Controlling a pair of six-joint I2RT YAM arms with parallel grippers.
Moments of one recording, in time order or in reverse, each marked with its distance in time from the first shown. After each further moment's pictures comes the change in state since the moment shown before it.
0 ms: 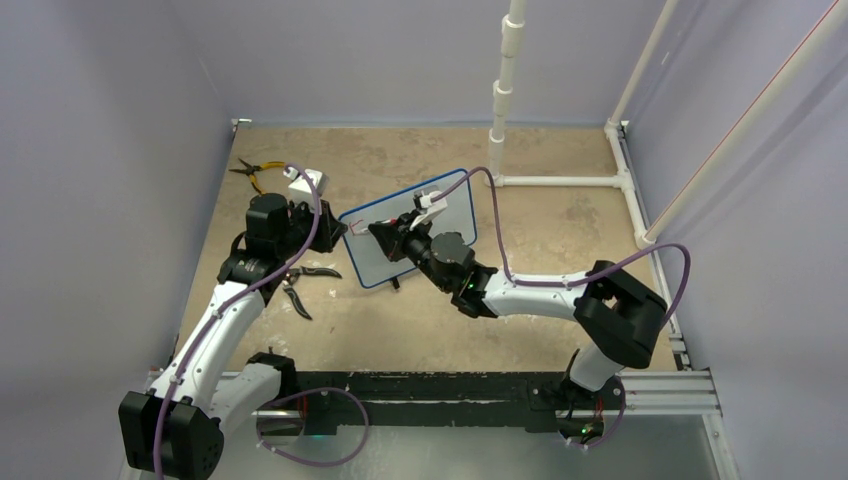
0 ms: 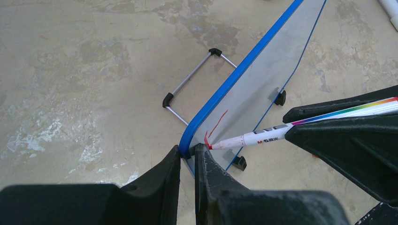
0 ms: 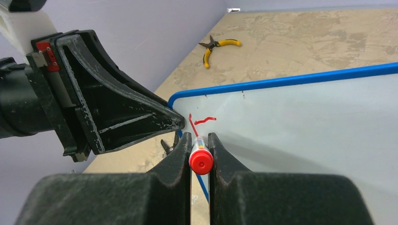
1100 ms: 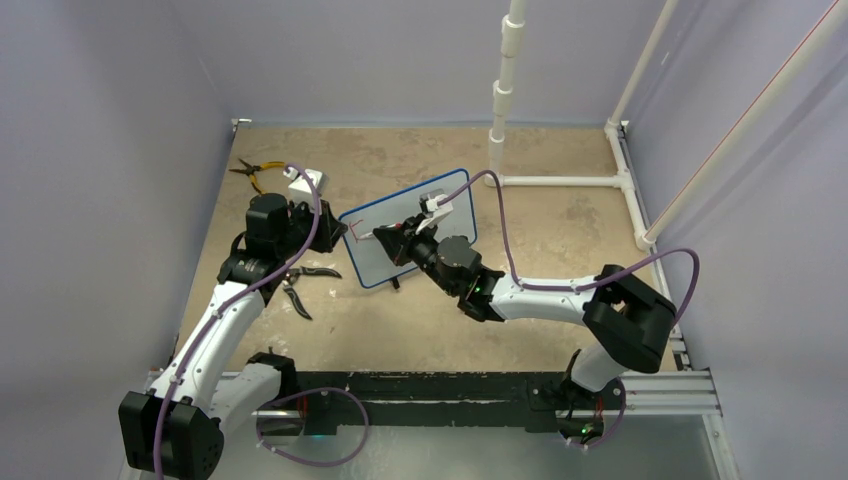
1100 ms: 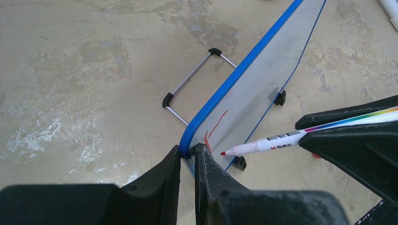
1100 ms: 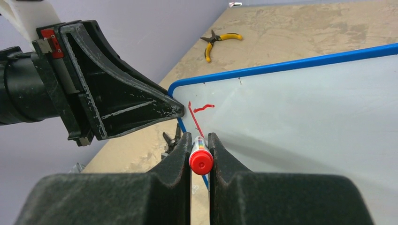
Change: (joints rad) left arm 0.000 0.000 0.000 0.000 0.000 0.000; right arm 0.007 -0.048 -0.055 -0.005 -0.016 0.021
